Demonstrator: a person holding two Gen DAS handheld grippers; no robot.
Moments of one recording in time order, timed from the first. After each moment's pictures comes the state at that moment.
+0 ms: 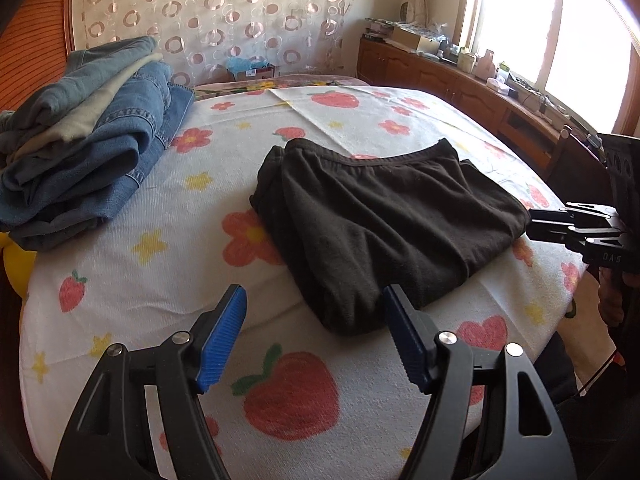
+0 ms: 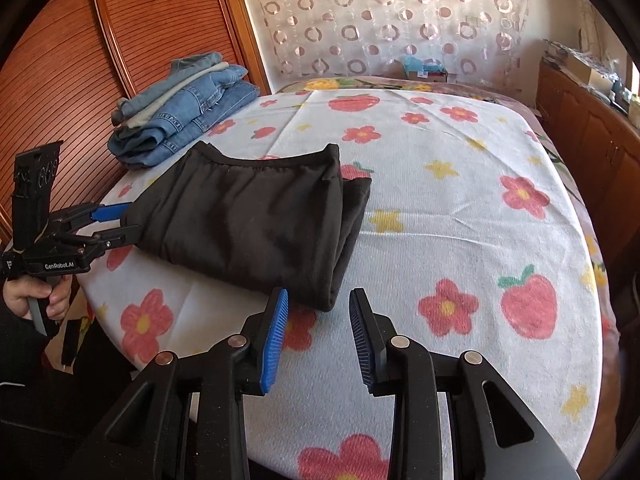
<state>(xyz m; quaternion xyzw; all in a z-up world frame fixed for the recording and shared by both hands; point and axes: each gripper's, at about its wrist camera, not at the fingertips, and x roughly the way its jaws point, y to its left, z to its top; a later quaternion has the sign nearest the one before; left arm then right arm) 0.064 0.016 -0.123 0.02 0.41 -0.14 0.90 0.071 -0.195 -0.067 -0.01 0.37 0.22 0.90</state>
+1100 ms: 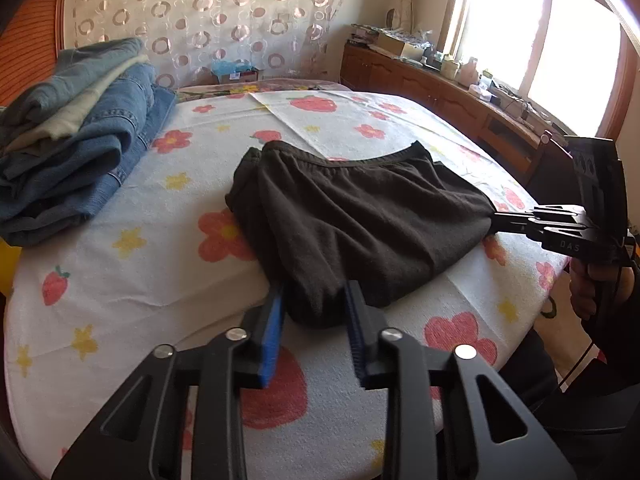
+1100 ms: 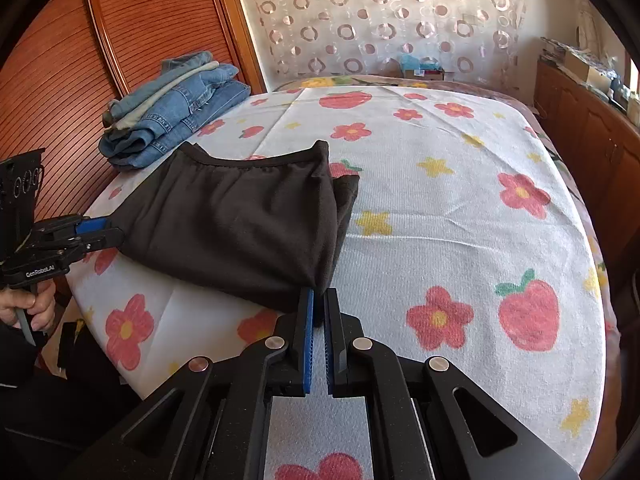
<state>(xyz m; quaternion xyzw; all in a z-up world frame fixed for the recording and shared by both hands) 0.054 0.012 -0.120 -0.01 0.40 -0.18 0.90 0.081 -0.198 -0.074 -0.01 0.38 0.21 0.90</state>
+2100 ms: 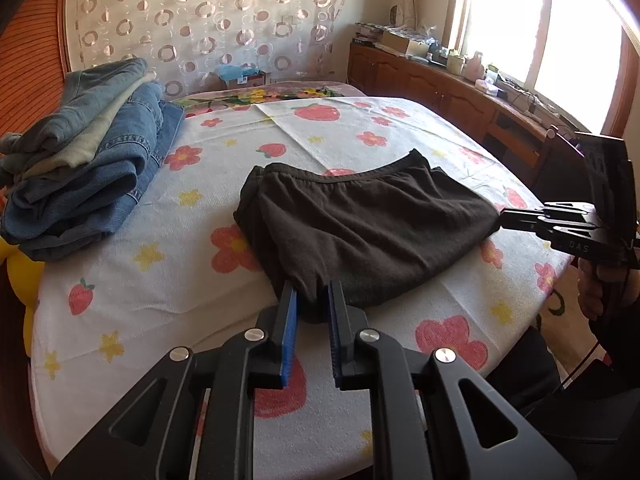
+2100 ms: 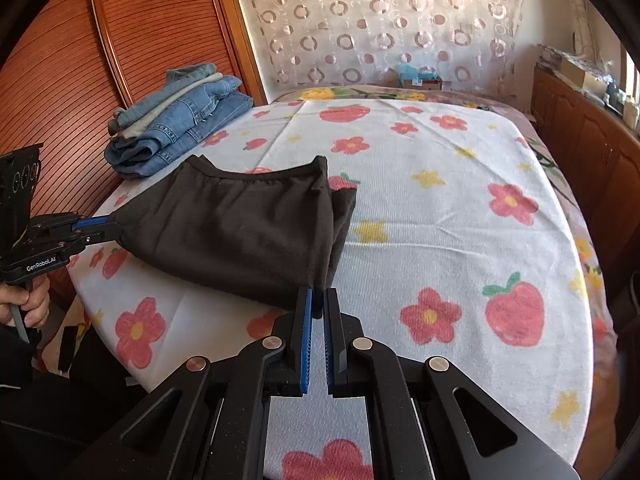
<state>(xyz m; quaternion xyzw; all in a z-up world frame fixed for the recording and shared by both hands) 0.048 0.004 -0.098 0.02 0.40 -0.15 0.90 0.064 -0.205 -0.061 -0.01 0.36 0.21 0.91</state>
